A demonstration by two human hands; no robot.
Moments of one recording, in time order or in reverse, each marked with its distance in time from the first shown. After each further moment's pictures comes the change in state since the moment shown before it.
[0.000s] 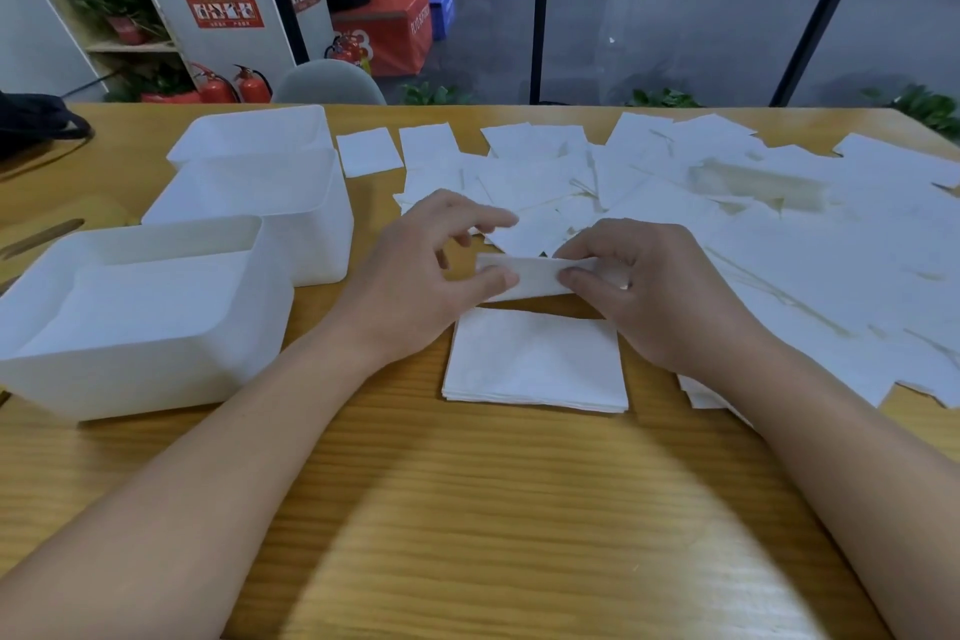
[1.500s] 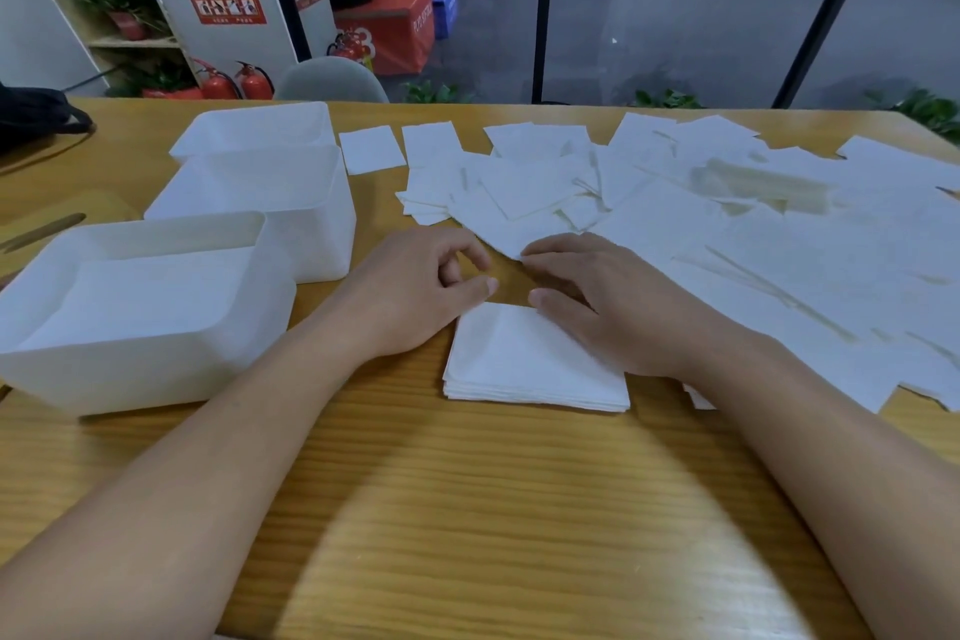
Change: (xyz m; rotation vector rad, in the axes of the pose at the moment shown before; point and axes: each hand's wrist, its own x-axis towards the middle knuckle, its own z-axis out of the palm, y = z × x) left_hand 0.004 -0.012 -0.004 0.065 -0.177 -0.176; right_hand 0.015 -0.008 0.016 -0.259 -0.309 -0.114
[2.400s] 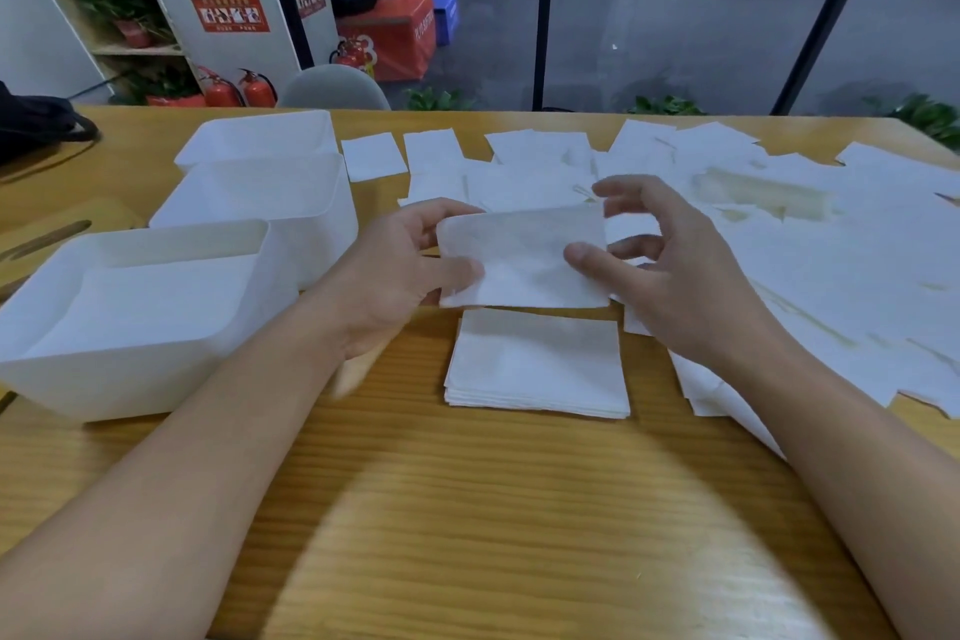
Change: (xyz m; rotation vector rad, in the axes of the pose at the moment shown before) left_hand 0.000 0.006 -0.014 -0.753 -0.019 -0.152; right_hand -0.023 -0.001 -0.025 0.555 0.404 0.290
